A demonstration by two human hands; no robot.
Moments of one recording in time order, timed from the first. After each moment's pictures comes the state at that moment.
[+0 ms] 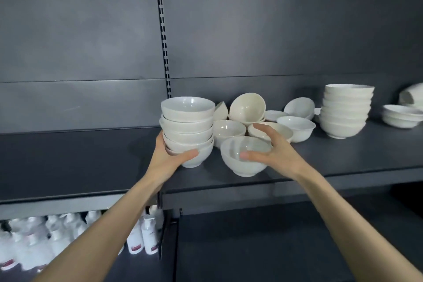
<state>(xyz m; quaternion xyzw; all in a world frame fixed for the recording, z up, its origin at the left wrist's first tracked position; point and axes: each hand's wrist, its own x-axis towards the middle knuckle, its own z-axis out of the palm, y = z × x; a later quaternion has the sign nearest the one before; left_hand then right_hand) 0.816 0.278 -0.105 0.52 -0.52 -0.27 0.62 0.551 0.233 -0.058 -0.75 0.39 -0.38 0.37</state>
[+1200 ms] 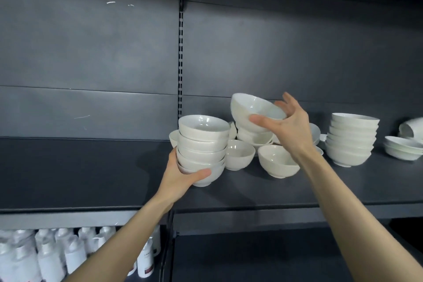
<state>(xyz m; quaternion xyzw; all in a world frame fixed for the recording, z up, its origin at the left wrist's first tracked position) 0.816 0.284 -0.104 0.51 -0.49 -0.29 0.64 0.591 0.228 0.025 -0.67 0.39 -0.56 0.29</state>
